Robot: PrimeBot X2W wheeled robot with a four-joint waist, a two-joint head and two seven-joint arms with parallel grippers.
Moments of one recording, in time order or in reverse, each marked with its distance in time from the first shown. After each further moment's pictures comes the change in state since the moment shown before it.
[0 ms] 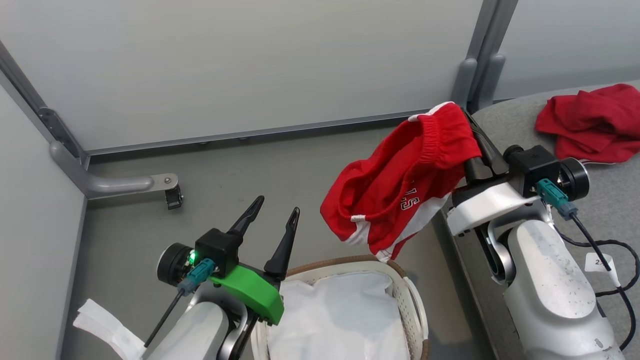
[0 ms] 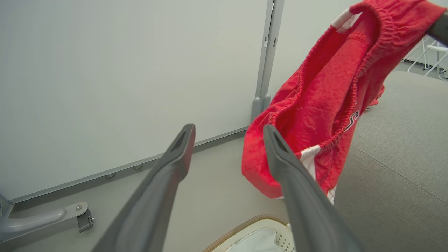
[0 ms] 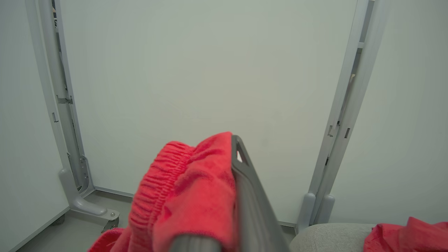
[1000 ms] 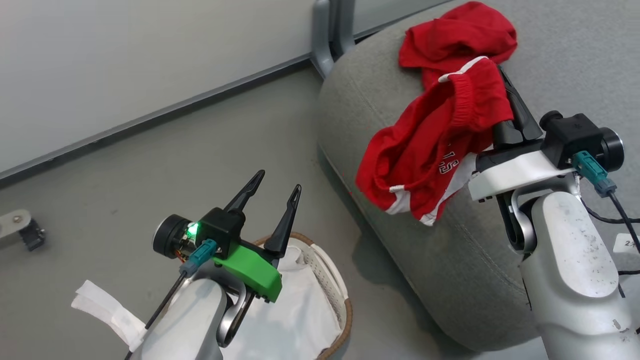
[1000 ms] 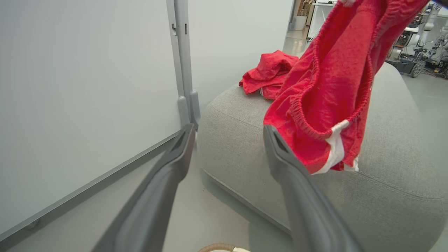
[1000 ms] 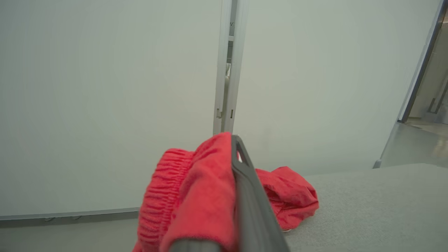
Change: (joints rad) left arm -0.043 -0.045 0.091 0.018 0.151 -0.073 -0.002; right arm -0.064 -0.002 -0.084 -0.055 -0.009 0.000 0.000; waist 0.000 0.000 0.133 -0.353
